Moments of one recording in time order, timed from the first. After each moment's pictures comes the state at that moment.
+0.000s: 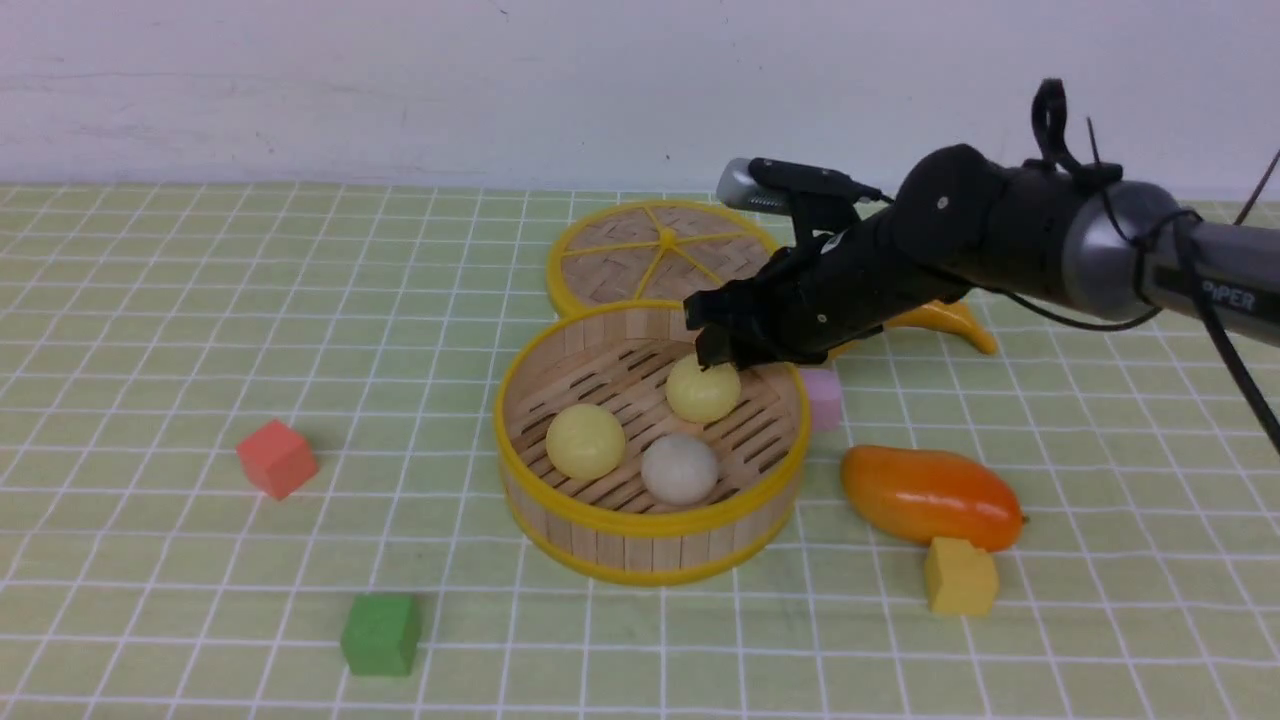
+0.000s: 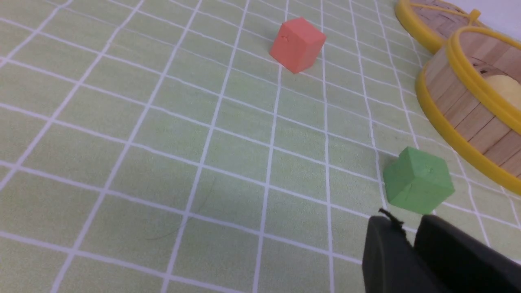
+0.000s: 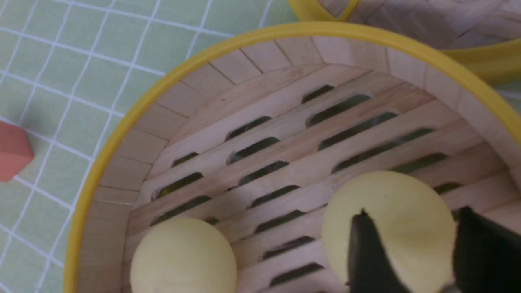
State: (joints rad) right arm 0.36 2.08 -1.66 0.54 0.55 -0.22; left arm -0.07 -0.01 0.03 -0.03 0.37 -0.36
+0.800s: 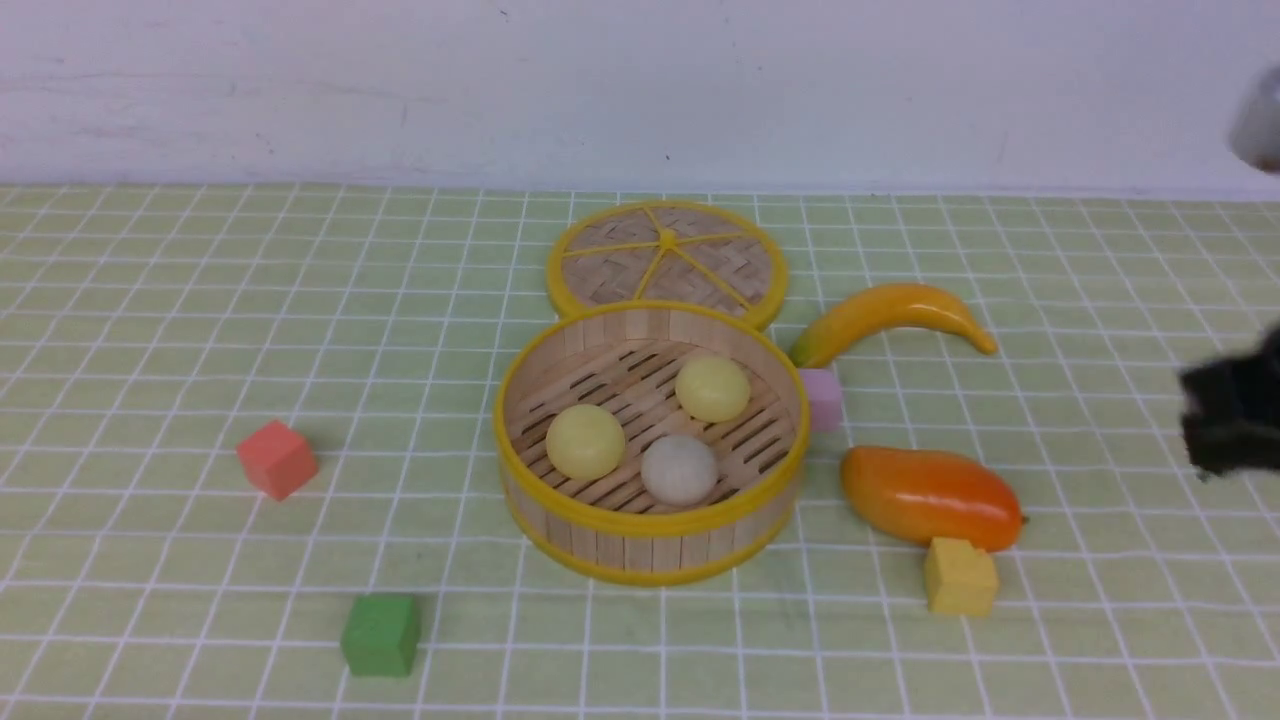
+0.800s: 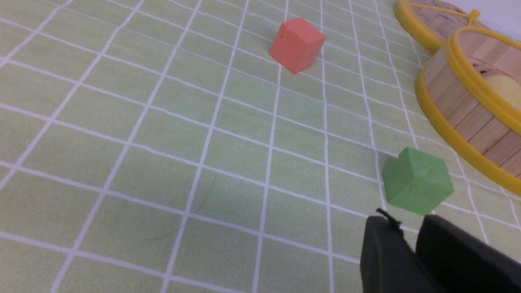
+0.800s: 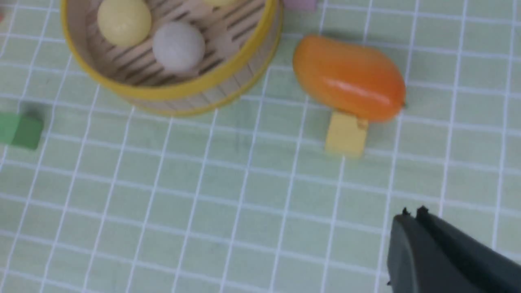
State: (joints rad) right arm 0.36 0.96 -1.03 0.06 1.01 0.22; left arm -0.07 -0.01 0.03 -0.03 0.37 -0.36
